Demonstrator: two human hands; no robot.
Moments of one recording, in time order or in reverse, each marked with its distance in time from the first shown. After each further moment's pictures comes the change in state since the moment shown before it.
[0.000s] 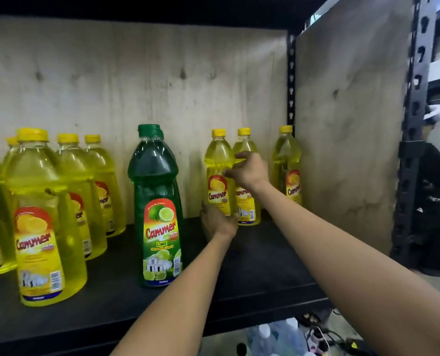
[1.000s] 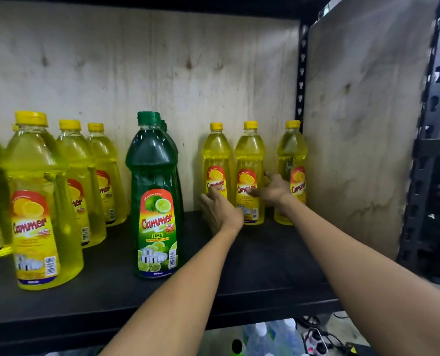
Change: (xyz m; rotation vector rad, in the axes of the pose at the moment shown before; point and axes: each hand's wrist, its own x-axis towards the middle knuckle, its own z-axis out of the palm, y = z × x) left_hand 0.001 0.007 0.014 0.143 0.147 0.146; right_hand 0.013 0.075 -0.021 -0.036 -0.131 0.136
